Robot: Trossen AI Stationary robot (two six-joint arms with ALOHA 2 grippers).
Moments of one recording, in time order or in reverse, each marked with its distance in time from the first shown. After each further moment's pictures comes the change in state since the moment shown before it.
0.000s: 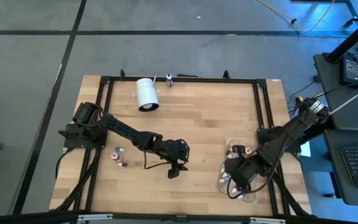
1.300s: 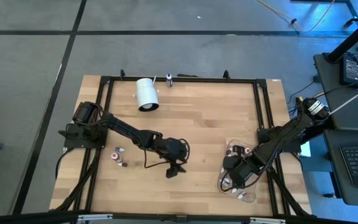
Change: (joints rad) left arm 0.015 -0.008 0.000 -0.028 0.119 -0.003; right arm -0.007 0.001 -0.250 0.242 0.028 0.096
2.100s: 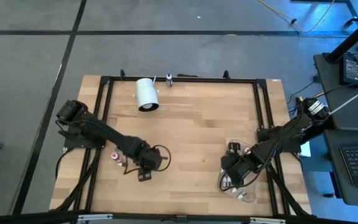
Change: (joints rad) left arm -0.190 -0.177 0.000 -0.909 -0.157 -0.265; right arm -0.038 0.000 0.000 0.013 0.079 -0.177
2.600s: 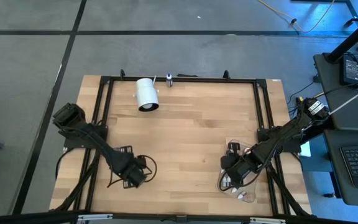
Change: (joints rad) left arm -0.237 0.000 -0.016 -0.211 -0.121 -0.220; right arm 0.000 0.000 0.000 0.016 0.000 0.000
